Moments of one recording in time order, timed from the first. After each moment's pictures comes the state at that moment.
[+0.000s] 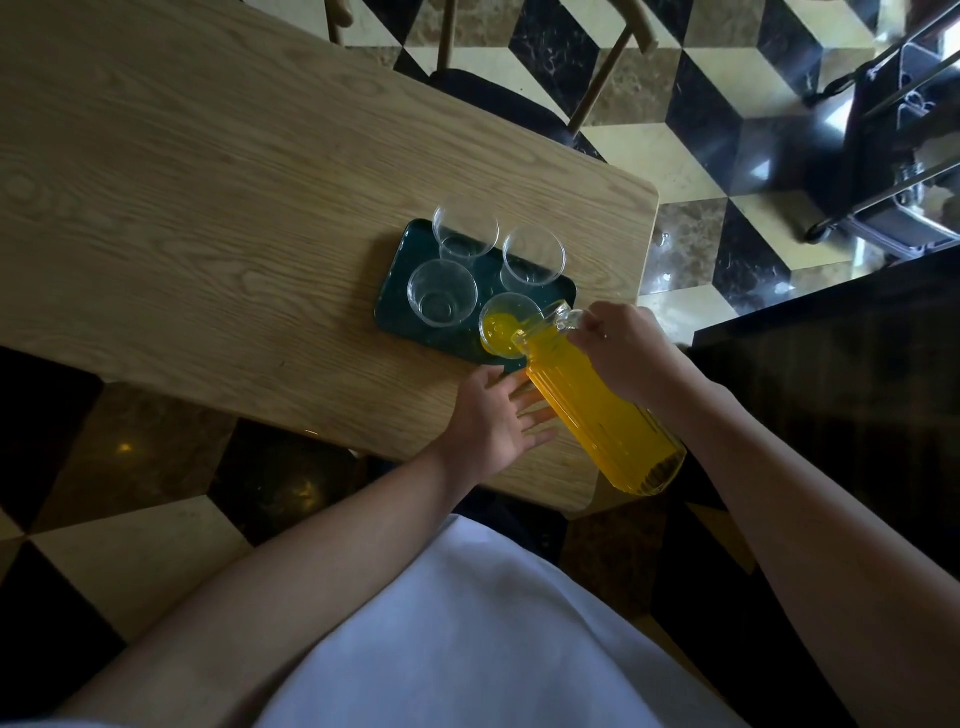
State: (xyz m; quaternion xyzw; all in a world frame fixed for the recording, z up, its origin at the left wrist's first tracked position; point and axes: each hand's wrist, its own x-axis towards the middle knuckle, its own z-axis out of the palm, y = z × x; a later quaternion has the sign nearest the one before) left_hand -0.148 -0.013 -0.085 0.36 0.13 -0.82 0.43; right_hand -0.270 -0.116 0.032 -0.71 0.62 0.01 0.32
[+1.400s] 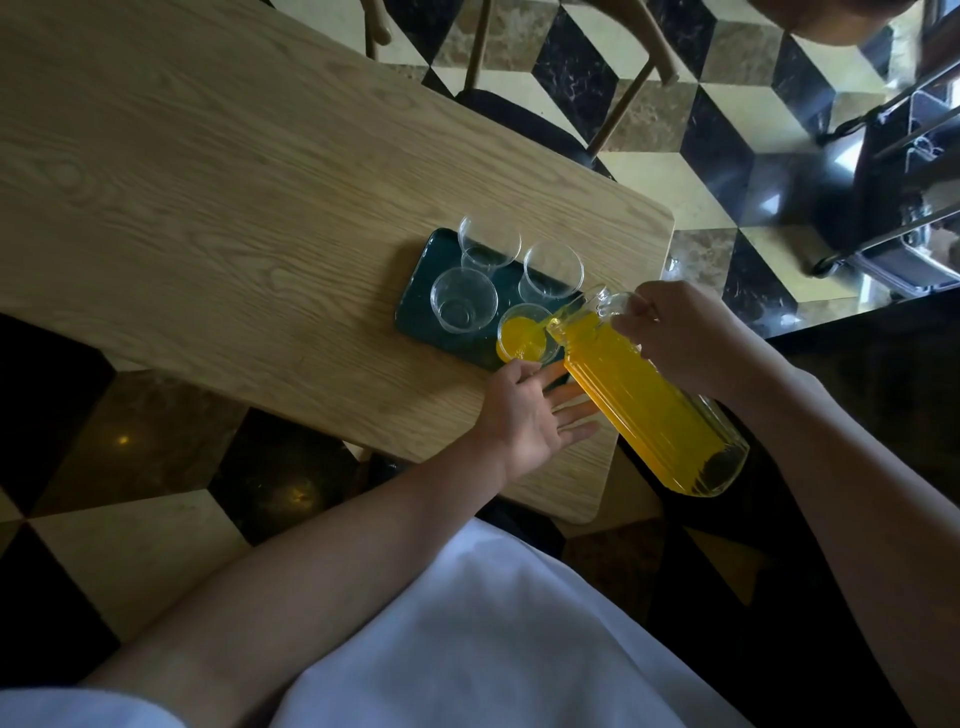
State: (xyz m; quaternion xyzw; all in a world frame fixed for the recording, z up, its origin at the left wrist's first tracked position) left_hand -0.147 -0.016 -0.034 0.30 0.08 -0.83 0.46; right_hand -0.250 -0.119 0.116 -0.75 0.60 0.07 0.28
